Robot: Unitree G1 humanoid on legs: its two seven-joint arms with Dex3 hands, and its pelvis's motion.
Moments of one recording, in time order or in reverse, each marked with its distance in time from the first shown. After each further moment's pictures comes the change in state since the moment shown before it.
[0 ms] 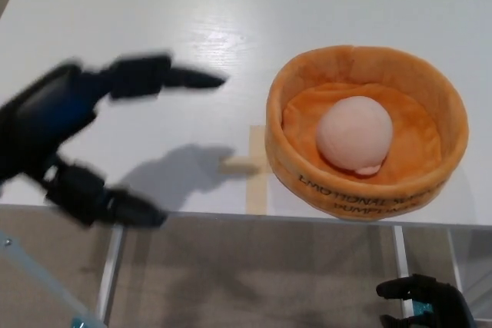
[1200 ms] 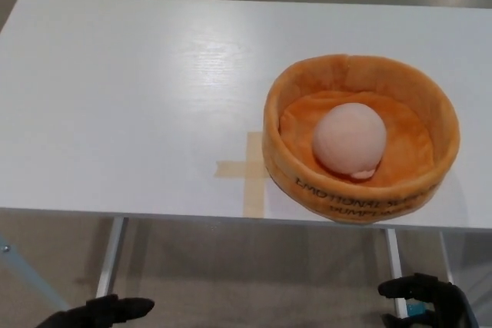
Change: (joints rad) left_arm 0.265 -0.070 -0.193 0.911 0.096 -0.173 0.162; right_arm 0.000 -0.005 -0.010 0.001 -0.011 0.001 0.001
